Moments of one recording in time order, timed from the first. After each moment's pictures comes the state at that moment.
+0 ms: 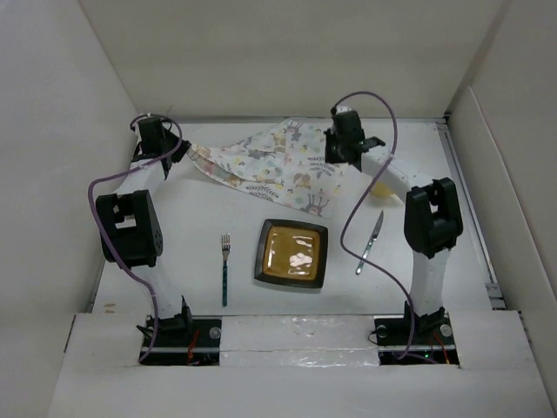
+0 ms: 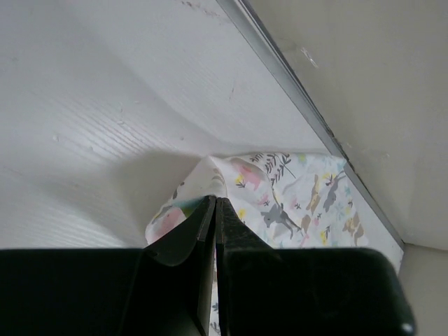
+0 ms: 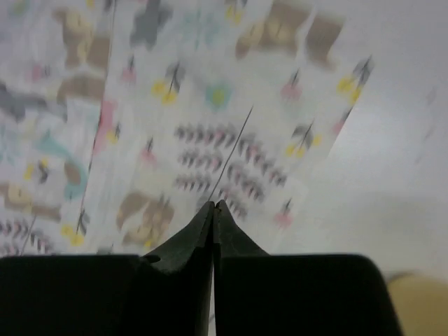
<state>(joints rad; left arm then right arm) 0.12 1.84 1.34 -0.05 0.12 -0.83 0.35 2.08 1.80 -0.38 0.12 0.24</state>
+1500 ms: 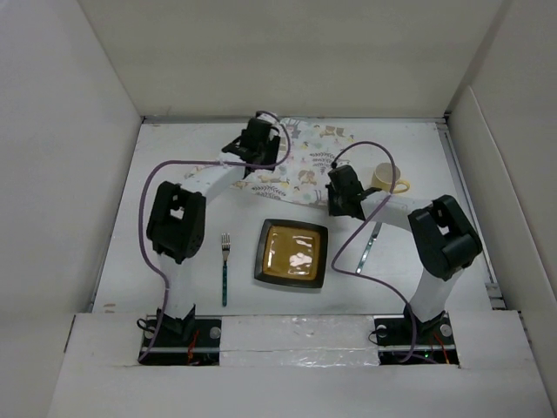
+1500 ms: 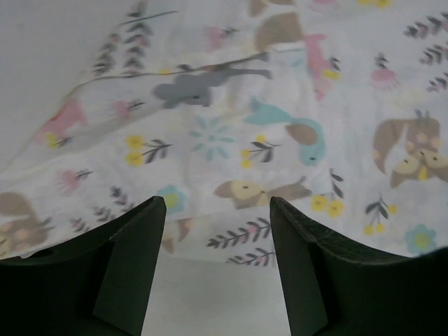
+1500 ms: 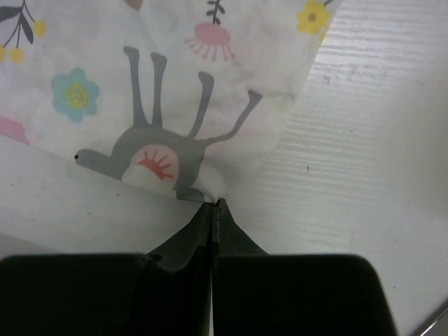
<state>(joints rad) -0.43 1.95 1.55 -0.32 -0.25 -0.13 0.50 1.80 1.03 -0.11 0.21 0.34</state>
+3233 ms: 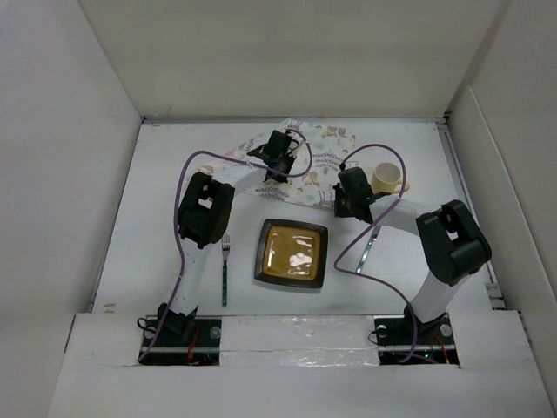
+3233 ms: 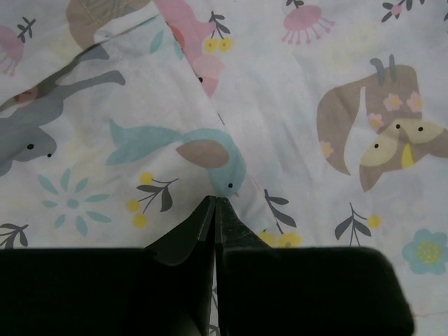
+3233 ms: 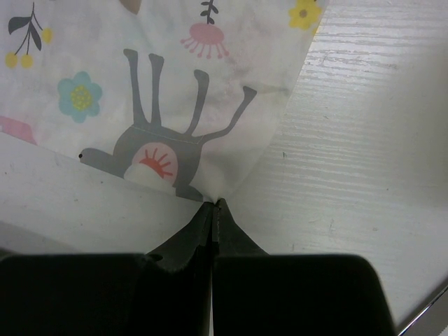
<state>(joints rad) -0.53 2.27 1.74 -0.32 -0.06 0.01 0.45 1.72 0.93 -0.05 0.16 0.34</state>
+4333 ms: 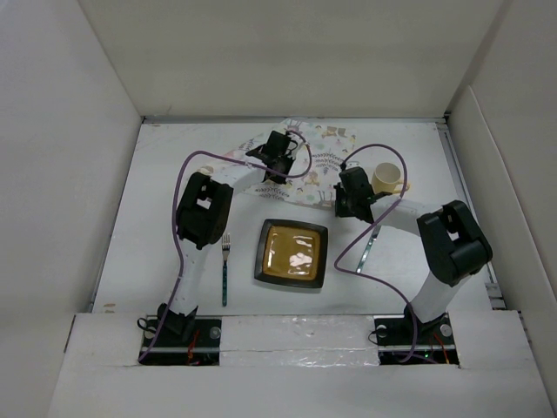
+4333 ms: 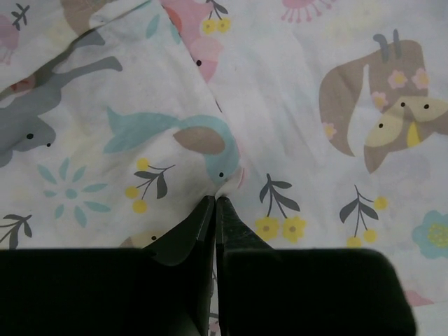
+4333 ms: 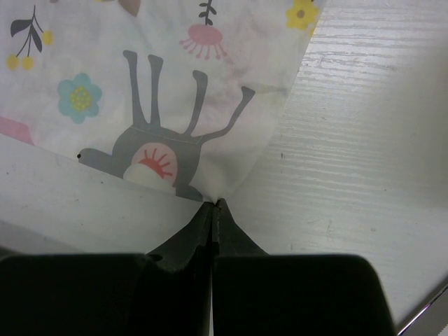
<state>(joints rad) -0.52 2.25 1.72 -0.34 -0.03 0.03 0.44 1.72 0.93 -0.05 0.15 0.34</state>
